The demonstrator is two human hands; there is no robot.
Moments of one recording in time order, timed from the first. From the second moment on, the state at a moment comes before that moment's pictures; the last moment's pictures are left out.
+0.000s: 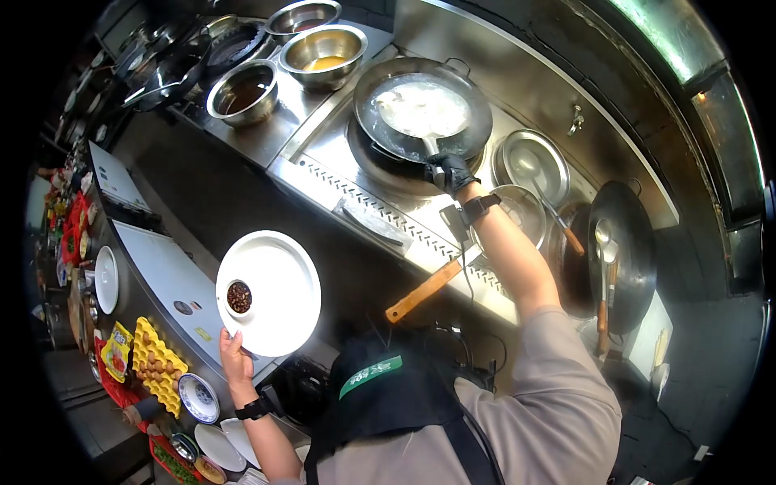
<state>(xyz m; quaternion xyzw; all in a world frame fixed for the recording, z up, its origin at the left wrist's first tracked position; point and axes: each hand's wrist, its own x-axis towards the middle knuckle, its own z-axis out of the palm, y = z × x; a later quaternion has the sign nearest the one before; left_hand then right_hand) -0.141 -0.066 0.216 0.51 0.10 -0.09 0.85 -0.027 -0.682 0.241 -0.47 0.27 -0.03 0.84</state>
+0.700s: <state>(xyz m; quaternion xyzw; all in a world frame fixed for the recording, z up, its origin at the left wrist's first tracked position) -0.104 -0.066 0.228 0.50 0.08 -0.10 0.86 -0.077 -0.634 0.291 -0.51 0.19 -0.10 0.83</state>
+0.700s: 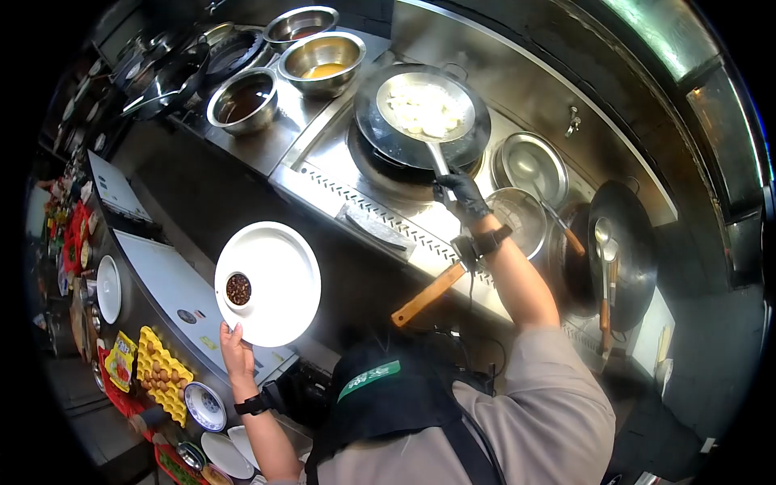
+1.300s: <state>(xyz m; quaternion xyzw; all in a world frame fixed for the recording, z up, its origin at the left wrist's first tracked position) -0.086 -0.086 0.207 0.50 0.09 -0.12 0.85 -0.182 -0.640 0.293 -0.57 0.24 -0.09 0.79</state>
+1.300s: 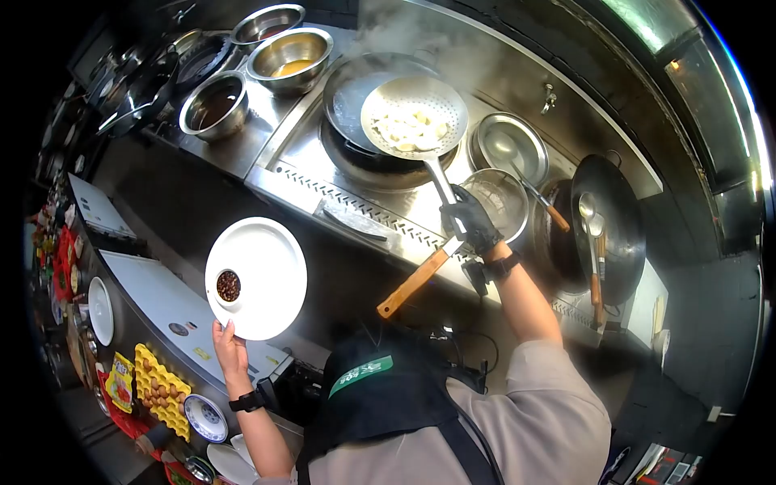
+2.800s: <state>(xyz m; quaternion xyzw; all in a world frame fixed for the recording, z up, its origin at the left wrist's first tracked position) -0.350 0.043 0.121 0.34 0.29 0.20 0.87 -0.351 -0.326 0.364 -0.72 0.02 0.30 0.63</state>
